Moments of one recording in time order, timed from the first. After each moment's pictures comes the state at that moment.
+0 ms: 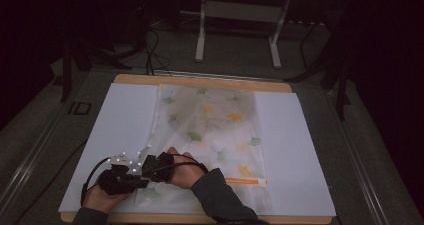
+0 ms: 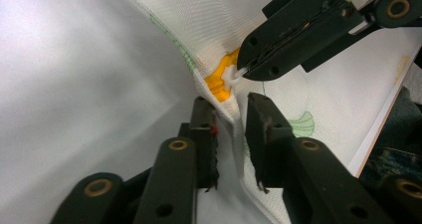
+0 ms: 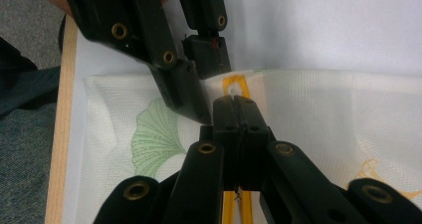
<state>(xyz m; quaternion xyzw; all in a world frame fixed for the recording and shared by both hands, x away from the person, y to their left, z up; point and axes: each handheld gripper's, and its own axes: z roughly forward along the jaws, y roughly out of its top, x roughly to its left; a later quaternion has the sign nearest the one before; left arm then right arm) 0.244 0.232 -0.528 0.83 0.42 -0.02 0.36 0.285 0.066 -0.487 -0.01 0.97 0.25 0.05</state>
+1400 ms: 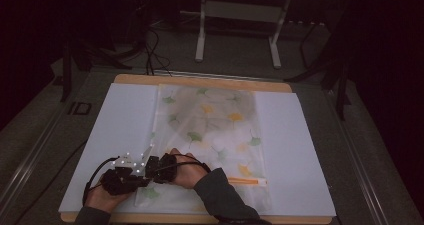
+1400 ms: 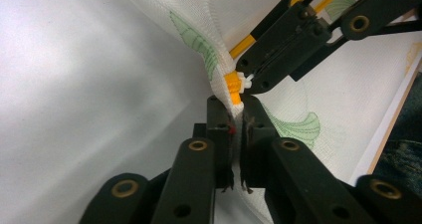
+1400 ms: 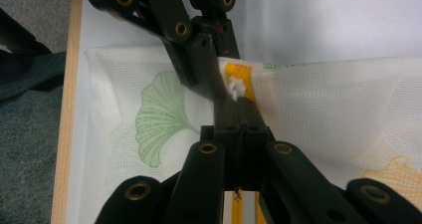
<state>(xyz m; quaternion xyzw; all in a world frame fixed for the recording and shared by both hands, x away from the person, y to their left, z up) 0.242 0.222 -0.526 0.85 0.39 0.01 0.35 0.289 0.060 -0.497 -0.02 0.97 0.23 0.02</state>
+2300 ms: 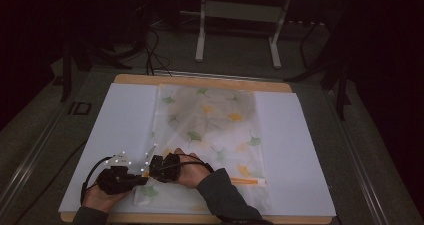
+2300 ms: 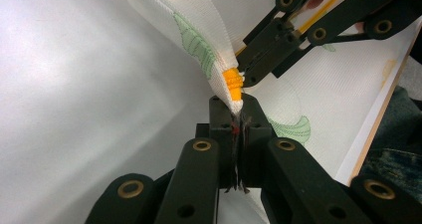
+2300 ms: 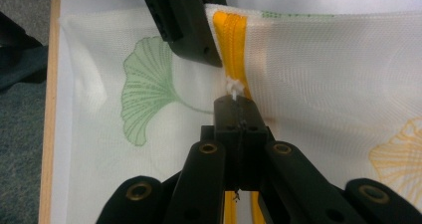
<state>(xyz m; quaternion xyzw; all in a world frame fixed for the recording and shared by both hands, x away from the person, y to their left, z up) 0.241 0.230 -0.521 0.84 0.39 0.01 0.38 0.294 0.052 -0.503 0.00 0.98 0.22 0.02</state>
